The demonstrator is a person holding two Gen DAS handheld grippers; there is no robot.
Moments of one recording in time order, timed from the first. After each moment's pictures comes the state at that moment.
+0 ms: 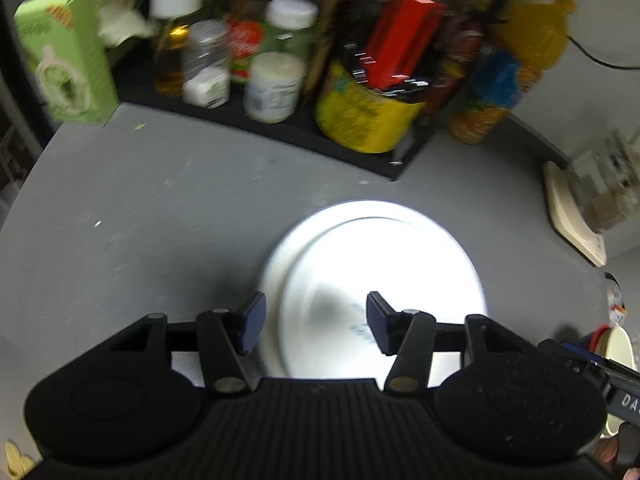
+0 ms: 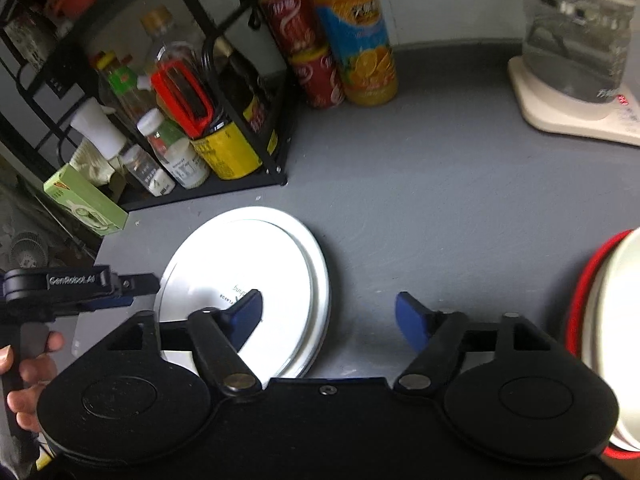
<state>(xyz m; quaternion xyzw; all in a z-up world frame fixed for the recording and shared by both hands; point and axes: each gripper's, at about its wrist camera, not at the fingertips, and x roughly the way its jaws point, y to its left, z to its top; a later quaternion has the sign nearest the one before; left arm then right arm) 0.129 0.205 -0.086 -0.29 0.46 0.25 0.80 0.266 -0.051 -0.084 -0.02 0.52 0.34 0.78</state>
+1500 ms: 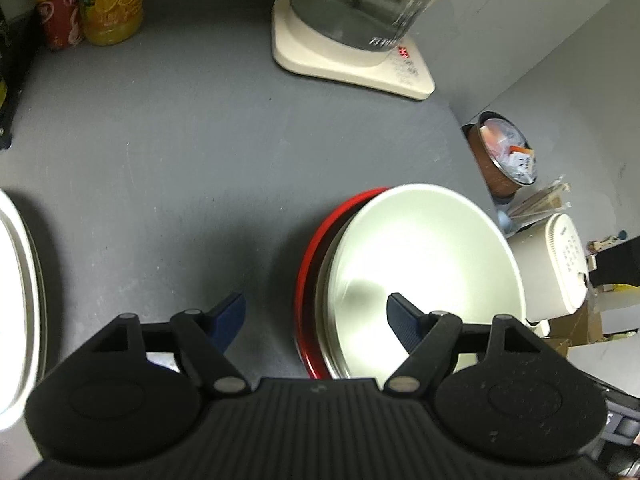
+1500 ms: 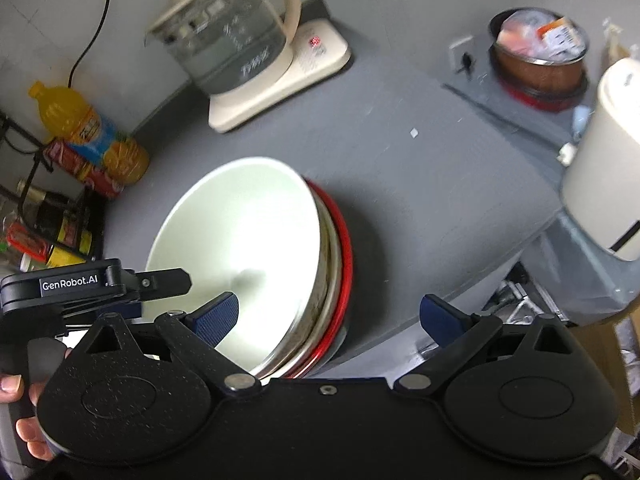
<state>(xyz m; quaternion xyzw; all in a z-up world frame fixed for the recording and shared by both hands) 0.328 -0.068 -0.123 -0.21 0.56 0.03 0.80 0.317 -0.321 -0.130 0.13 0.55 0.15 0.81</state>
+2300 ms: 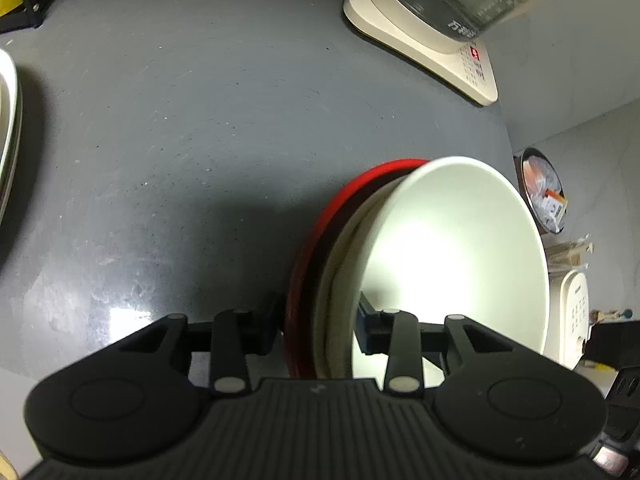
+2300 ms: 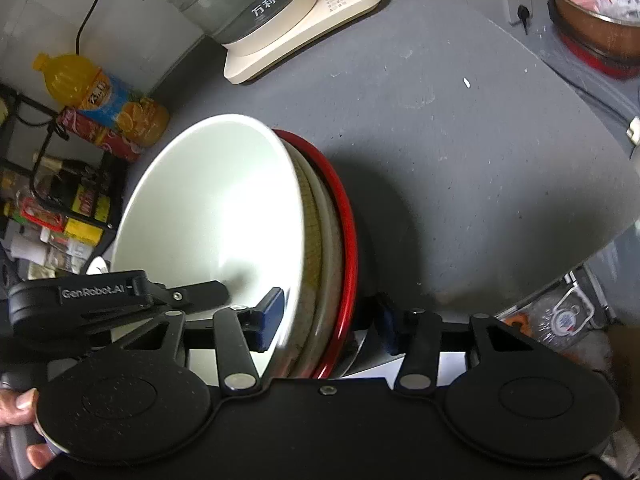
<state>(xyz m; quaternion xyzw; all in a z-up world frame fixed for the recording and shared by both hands) 0.319 -0.065 -0.165 -0.32 0.56 0.11 0.76 0.349 -0.314 -0.168 0.14 0.60 0.22 0.75</state>
